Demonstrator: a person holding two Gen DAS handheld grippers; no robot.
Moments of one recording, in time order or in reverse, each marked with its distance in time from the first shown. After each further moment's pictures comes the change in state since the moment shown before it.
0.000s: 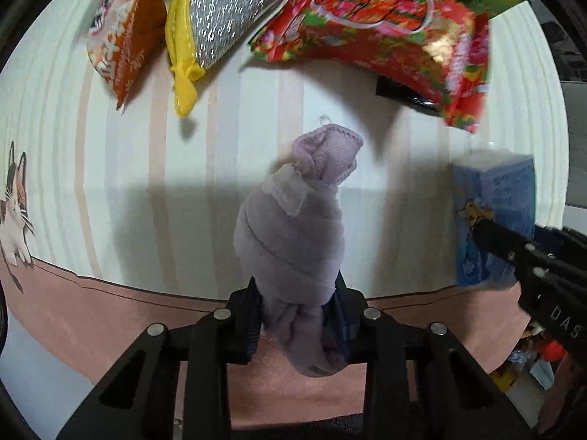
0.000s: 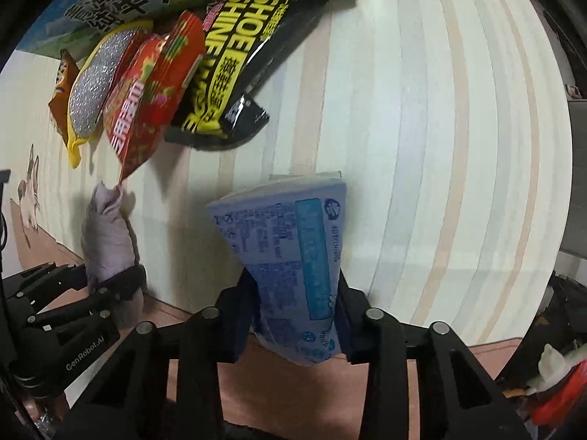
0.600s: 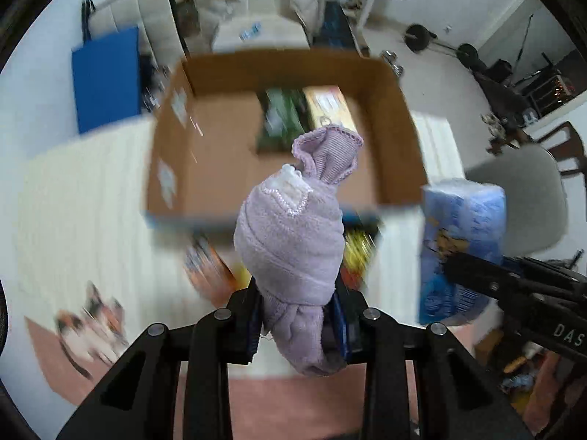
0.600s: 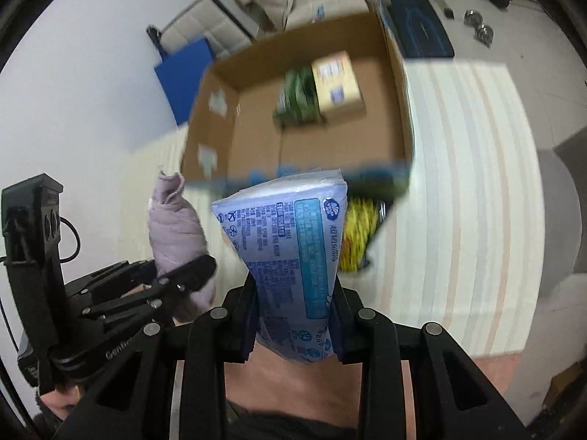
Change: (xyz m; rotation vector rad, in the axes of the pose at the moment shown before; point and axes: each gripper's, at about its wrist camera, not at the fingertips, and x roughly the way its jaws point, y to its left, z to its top) left arm -0.243 0.010 0.080 0.098 -0.389 -0.033; right arm -0.208 0.032 0.048 0.070 -0.326 0.323
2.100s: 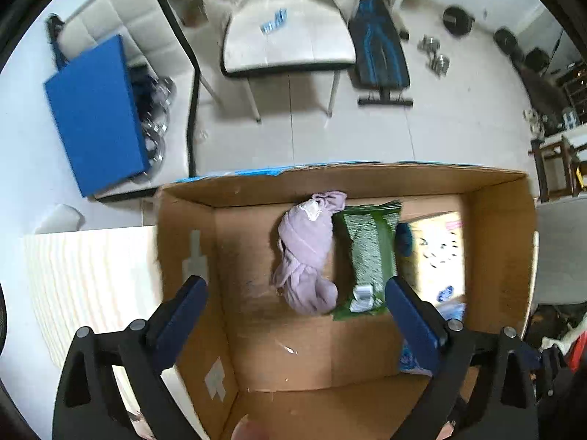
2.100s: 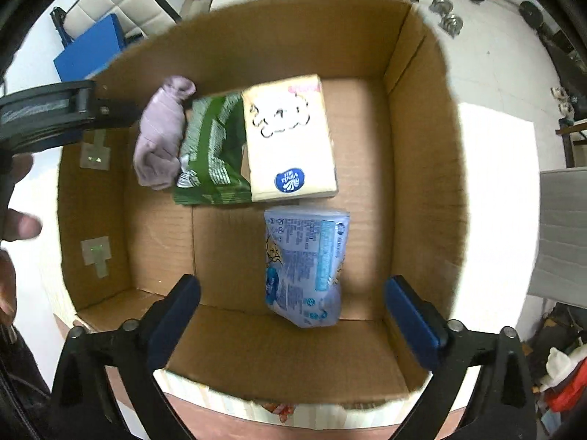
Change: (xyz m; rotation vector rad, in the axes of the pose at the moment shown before) left arm 0.114 0.064 0.199 0.008 0.118 0.081; right arm 0.119 -0.020 0.169 0.025 0.158 -0.342
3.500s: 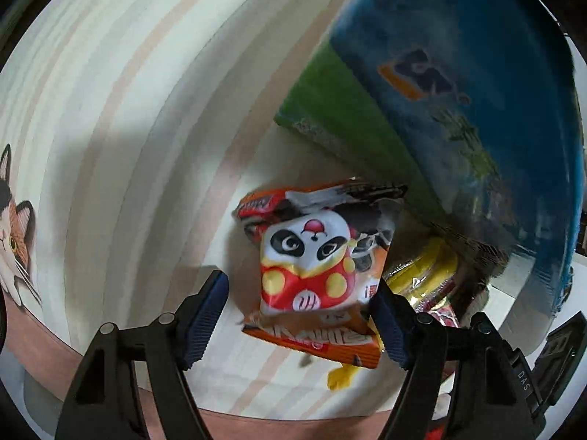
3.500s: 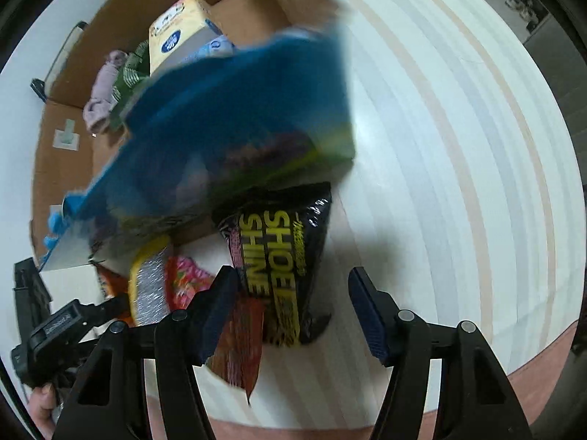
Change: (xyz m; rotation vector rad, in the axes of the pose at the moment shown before) left arm 0.138 0.084 -0.237 -0.553 0.178 -0.269; right arm 0.088 -0.058 -0.147 0.300 -0.100 0.141
